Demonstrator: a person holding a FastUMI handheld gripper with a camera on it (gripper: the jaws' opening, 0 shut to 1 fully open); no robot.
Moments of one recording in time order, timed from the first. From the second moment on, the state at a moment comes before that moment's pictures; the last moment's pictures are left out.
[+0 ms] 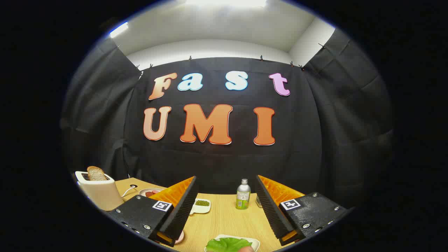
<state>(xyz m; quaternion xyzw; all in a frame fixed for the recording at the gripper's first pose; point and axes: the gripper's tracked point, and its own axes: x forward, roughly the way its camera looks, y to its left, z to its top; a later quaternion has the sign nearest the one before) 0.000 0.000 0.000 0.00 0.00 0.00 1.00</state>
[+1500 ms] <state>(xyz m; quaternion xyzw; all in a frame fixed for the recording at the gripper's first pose) 0.015 0.023 -0.063 -0.01 0.19 0.04 0.98</state>
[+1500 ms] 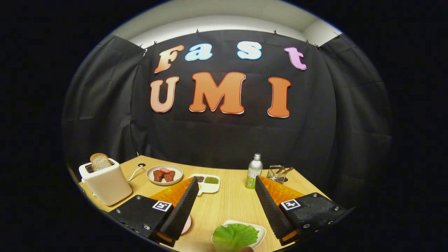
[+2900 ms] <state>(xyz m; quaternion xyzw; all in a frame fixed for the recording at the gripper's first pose) -0.056 0.001 -0.257 0.02 0.58 0.05 0.81</state>
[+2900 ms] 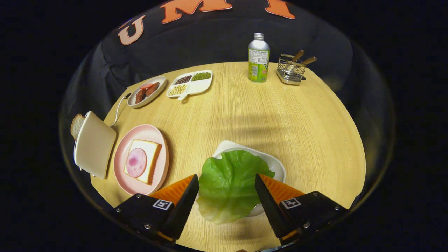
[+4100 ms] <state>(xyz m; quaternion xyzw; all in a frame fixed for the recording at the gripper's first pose) -0.058 -0.020 -0.281 0.11 0.61 0.00 0.79</state>
